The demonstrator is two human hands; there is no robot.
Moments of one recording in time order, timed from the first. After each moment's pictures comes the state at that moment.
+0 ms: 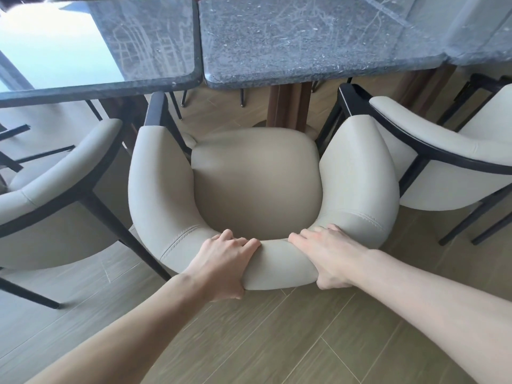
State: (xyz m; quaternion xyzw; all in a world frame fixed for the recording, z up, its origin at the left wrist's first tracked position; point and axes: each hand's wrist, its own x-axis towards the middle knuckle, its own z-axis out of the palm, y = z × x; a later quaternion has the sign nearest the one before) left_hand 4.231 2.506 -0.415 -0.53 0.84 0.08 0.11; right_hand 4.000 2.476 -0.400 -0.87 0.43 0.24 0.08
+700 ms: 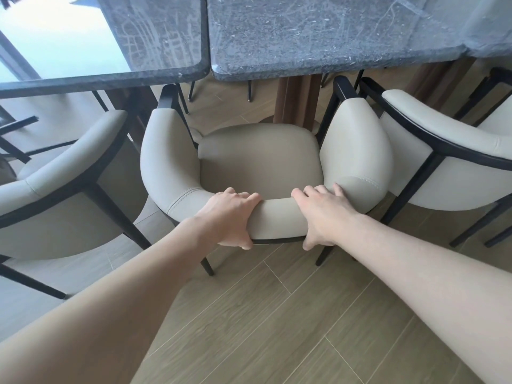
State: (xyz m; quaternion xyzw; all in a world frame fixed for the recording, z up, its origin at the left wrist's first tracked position) left_hand 4.236 2.432 -0.415 -0.55 0.82 0.10 0.10; right_hand 4.028 2.424 -0.393 -0.82 0.53 0.22 0.04
